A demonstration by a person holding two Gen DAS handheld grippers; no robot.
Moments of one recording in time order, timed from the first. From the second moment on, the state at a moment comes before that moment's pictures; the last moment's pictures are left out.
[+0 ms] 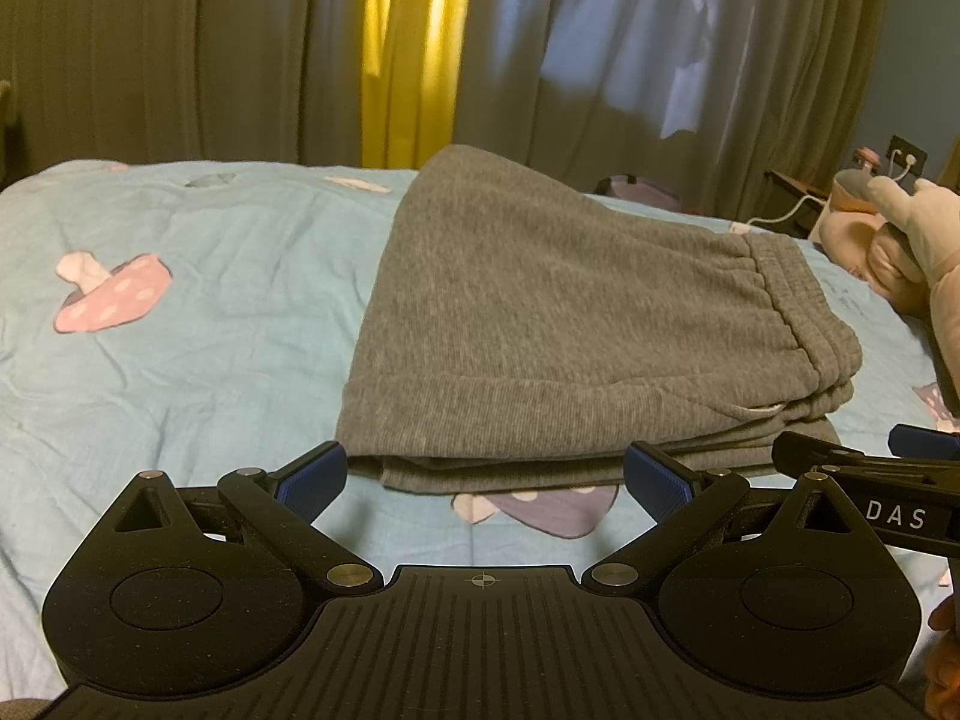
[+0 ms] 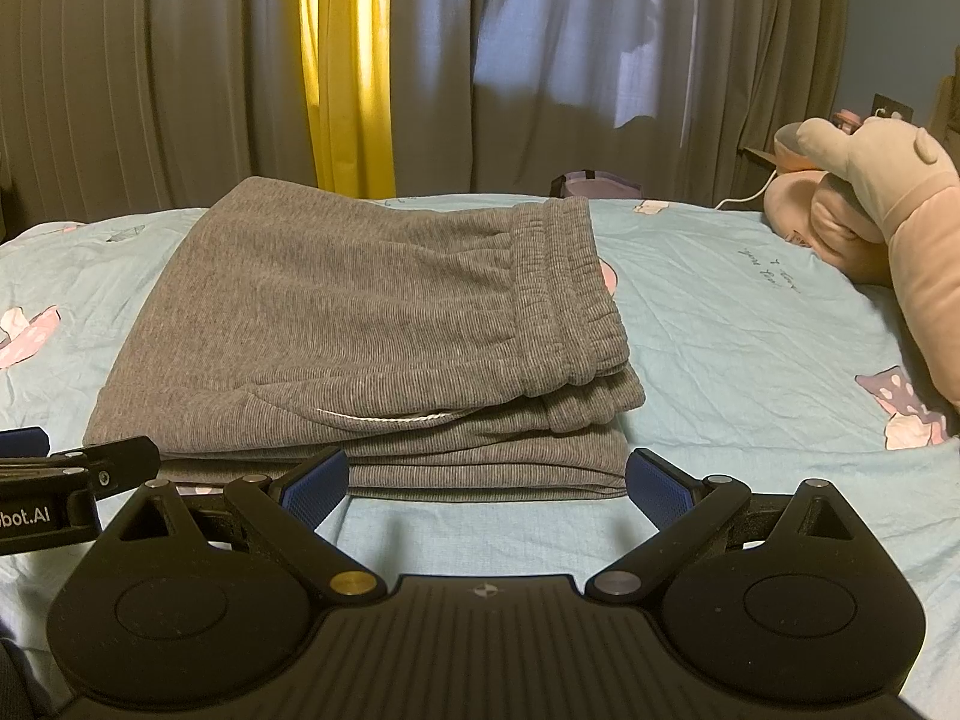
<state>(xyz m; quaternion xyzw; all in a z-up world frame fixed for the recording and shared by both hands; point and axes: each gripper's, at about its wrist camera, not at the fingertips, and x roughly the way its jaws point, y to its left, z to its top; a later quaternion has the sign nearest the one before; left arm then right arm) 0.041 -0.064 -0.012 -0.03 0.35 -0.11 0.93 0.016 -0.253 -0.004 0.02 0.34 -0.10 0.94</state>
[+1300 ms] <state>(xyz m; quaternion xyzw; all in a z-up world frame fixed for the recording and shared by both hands) 0.043 -0.064 -0.013 -0.03 0.35 -0.11 0.93 0.016 -0.253 -0.004 0.02 0.34 -0.10 0.94</state>
